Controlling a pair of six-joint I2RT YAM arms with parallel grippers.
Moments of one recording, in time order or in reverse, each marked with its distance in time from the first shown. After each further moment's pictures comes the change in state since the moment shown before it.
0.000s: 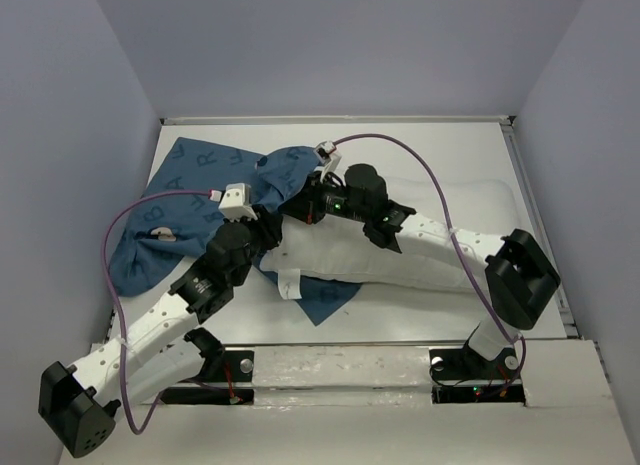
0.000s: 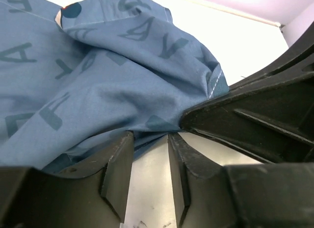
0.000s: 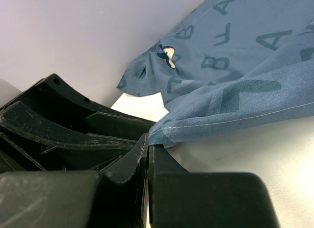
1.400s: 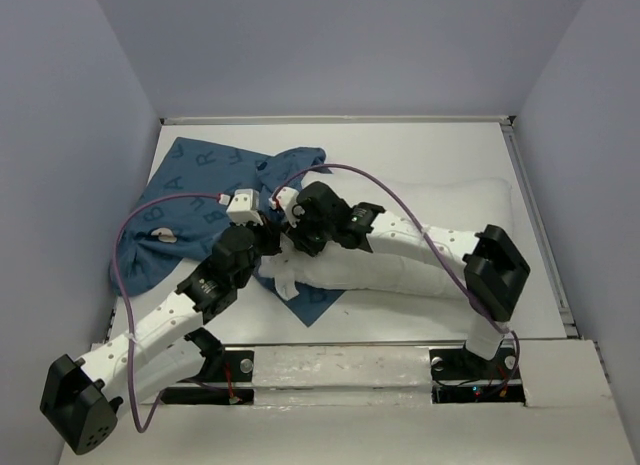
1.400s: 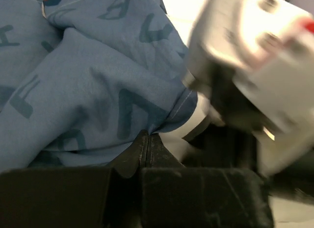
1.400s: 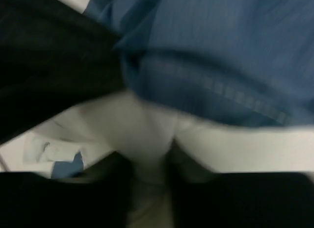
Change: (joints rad) left arm 0.000 0.022 -0.070 0.071 0.057 0.011; right arm 0.148 0.111 0.225 -0.755 0.268 -0.743
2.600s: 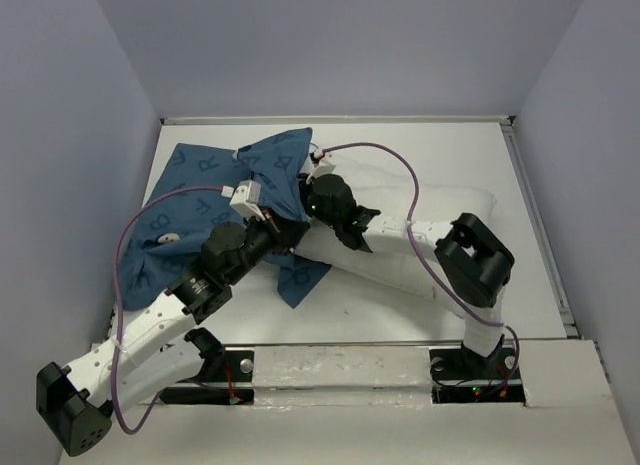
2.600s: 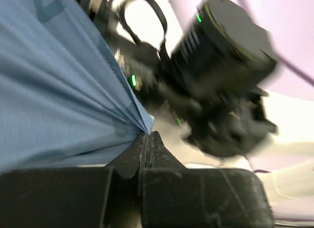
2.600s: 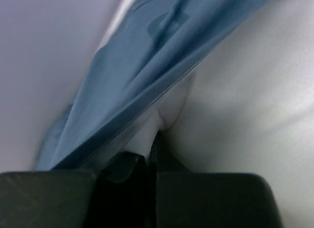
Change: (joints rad) left arm -0.043 -0.031 0.115 -0.034 0.314 -0.257; right arm -0.078 0.136 -0.116 0.761 0.299 0.732
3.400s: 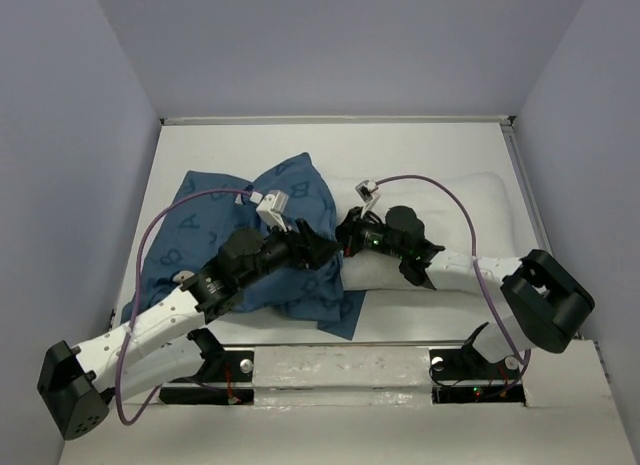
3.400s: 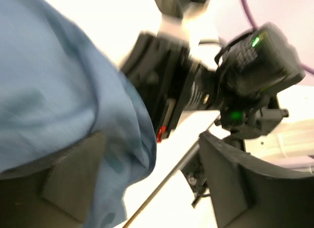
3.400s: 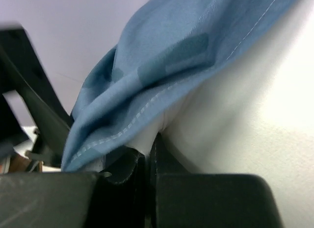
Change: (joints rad) left arm -0.098 0.069 -0.064 0.133 0.116 -0.021; right arm -0.147 -0.424 -0.613 0.333 -0.552 0.081
